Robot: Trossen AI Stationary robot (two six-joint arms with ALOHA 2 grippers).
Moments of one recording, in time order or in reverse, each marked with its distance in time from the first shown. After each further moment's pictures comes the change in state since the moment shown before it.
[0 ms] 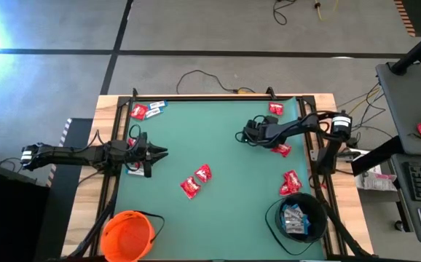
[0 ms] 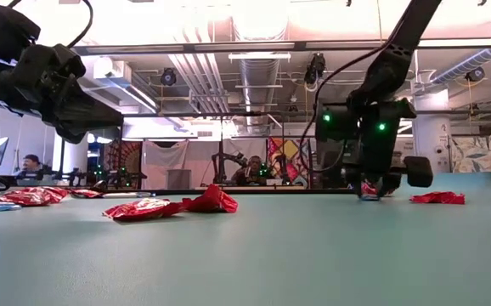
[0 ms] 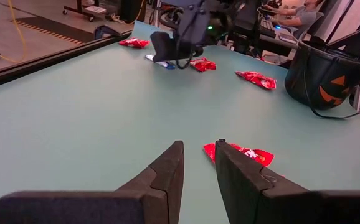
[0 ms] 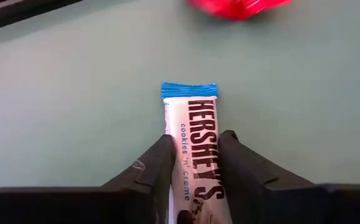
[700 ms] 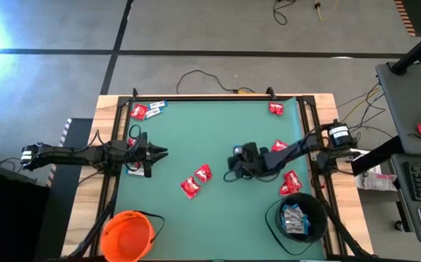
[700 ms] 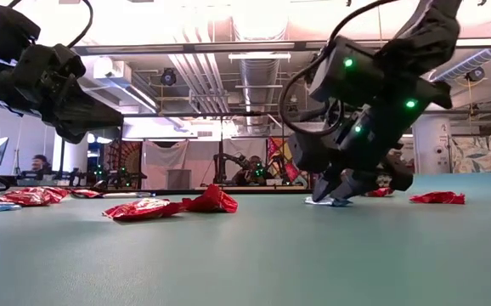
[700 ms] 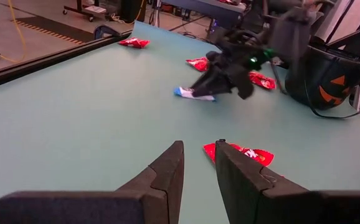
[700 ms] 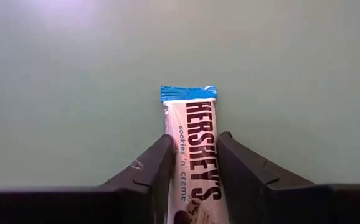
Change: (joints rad) left arm 0.000 0.000 0.000 0.000 0.000 0.000; right arm 0.421 0.010 0.002 0.317 0.011 -0.361
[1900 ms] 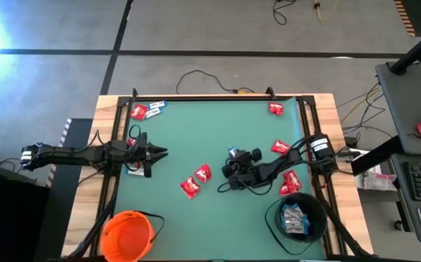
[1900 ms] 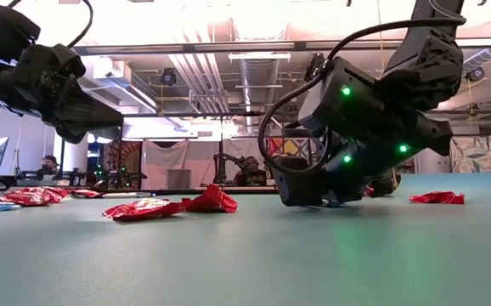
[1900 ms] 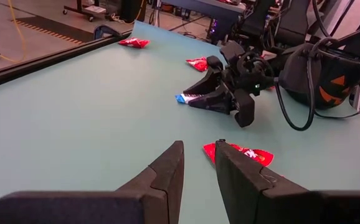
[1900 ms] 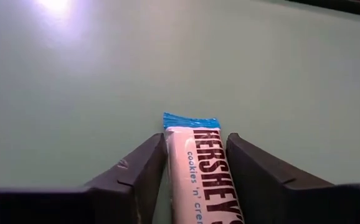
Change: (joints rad) left arm 0.000 0.000 0.000 0.000 0.000 0.000; right arm 0.068 0.366 0.049 0.223 0.242 -0.233
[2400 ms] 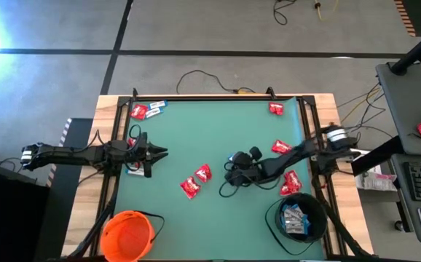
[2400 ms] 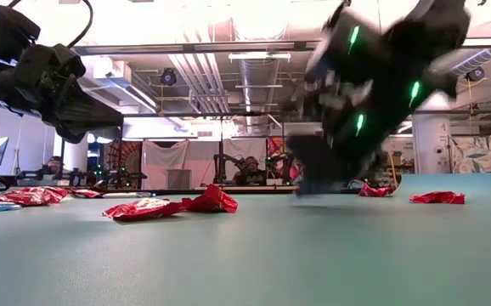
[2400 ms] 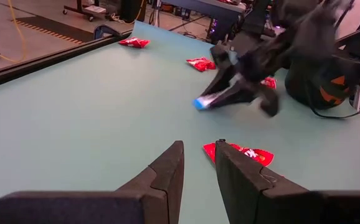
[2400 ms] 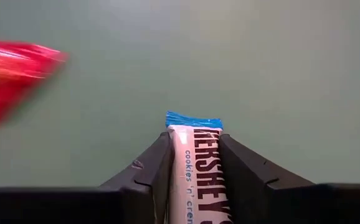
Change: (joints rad) left arm 0.000 0.000 0.000 0.000 0.000 0.000; right arm 0.004 -0.365 -0.006 -0.144 -0.255 -0.264
